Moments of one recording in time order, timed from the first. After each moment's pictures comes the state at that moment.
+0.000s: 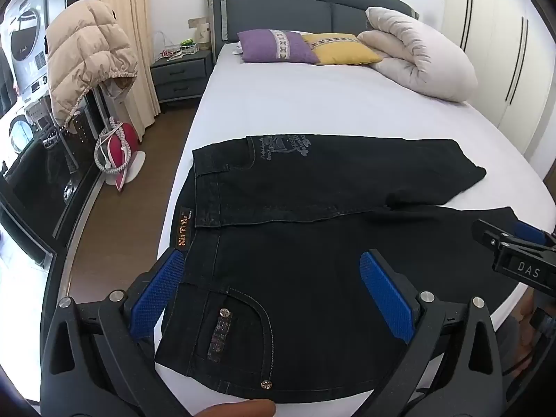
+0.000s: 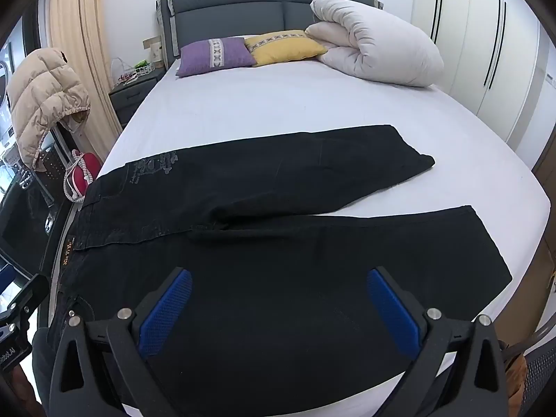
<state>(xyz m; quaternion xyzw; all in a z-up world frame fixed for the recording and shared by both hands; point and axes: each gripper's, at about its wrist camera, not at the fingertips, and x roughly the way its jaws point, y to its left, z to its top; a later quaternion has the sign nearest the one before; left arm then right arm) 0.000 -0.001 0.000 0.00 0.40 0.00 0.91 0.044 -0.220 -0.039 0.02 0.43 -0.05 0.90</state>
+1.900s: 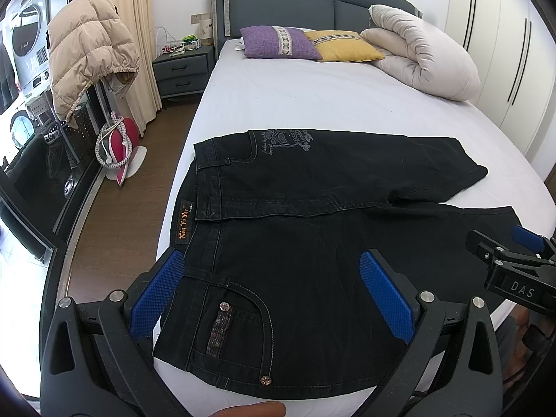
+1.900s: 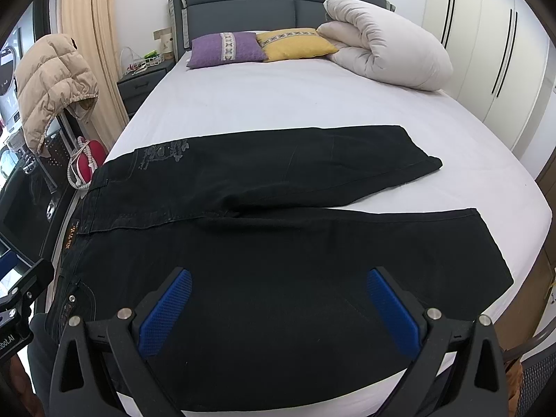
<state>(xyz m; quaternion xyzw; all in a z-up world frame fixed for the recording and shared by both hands) 0.003 0.004 -0.008 -0.02 0.41 0.00 0.91 0.040 -0.206 -0.045 0.00 0.44 -0.04 0.90</state>
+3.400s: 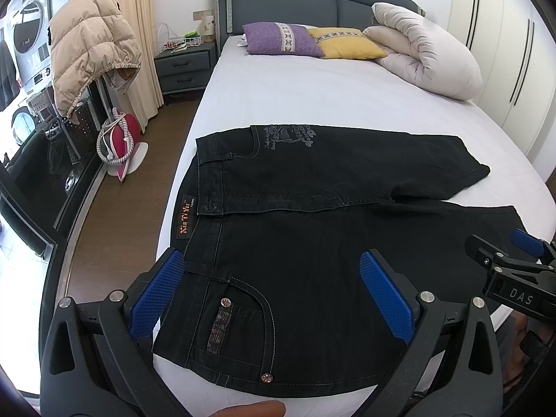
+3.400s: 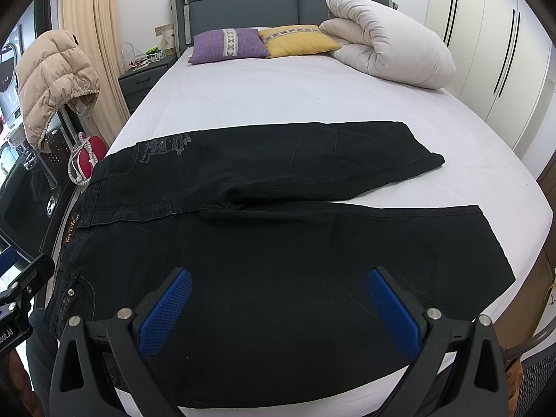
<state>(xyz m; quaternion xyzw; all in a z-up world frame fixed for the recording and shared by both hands) 0.003 0.008 -0.020 -0.02 0.41 0.00 0.91 0.039 -0.203 -0.050 0.00 0.45 -0.04 0.89</state>
